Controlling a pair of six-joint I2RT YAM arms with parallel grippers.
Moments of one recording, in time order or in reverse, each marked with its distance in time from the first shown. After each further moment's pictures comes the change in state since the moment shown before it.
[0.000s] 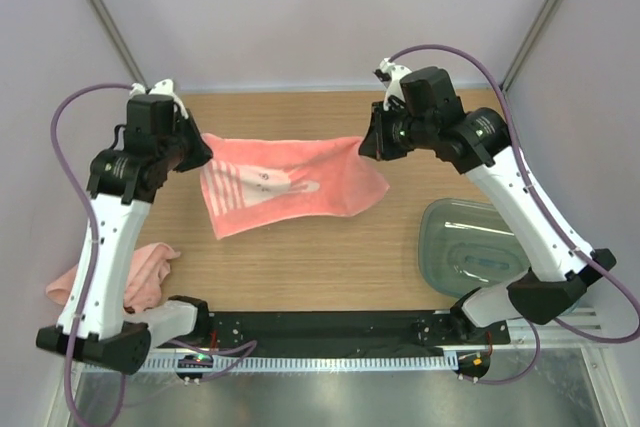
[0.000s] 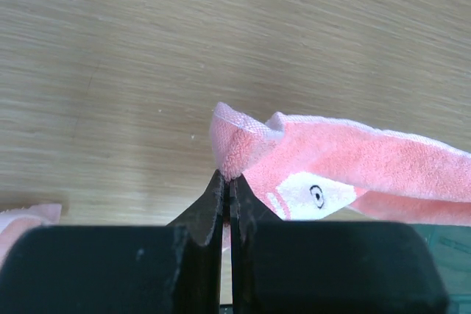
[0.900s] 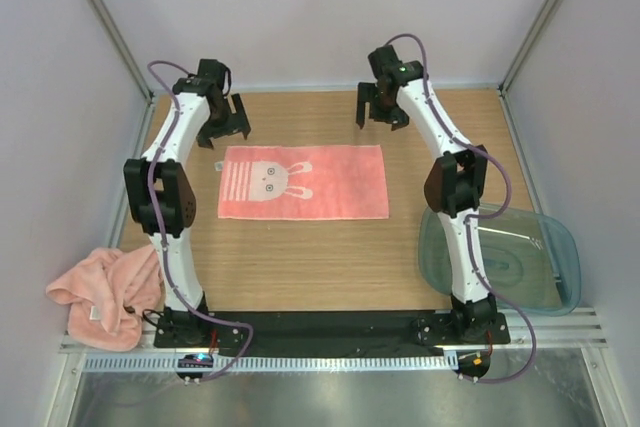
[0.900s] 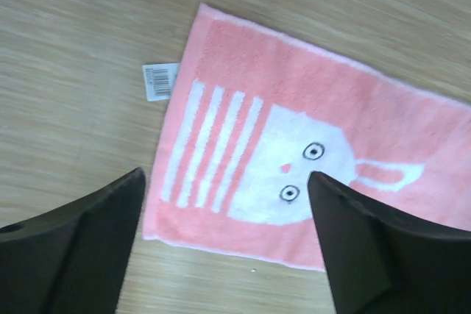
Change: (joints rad) left arm 0.092 0.863 0.380 0.026 -0.018 0.027; right arm -0.257 0.942 0.639 -0.152 0.230 0.010
